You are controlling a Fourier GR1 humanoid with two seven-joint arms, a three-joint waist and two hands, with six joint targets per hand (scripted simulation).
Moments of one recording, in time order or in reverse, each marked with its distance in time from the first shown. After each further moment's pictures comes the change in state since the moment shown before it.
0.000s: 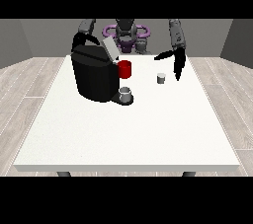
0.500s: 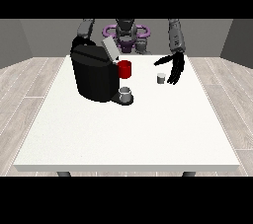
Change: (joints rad) left arm -0.060 -0.004 -0.045 0.138 -0.115 0.038 -0.031; right arm -0.064 -0.022 -0.037 0.102 0.007 -0.025 -0.006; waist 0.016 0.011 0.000
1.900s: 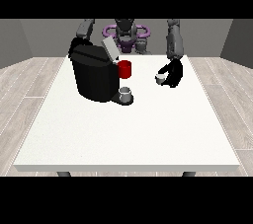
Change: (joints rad) left arm -0.112 0.040 -0.062 0.262 -0.305 0.267 -0.137; right arm 0.000 0.012 0.015 -0.005 -0.028 0.011 -0.001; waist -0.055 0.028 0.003
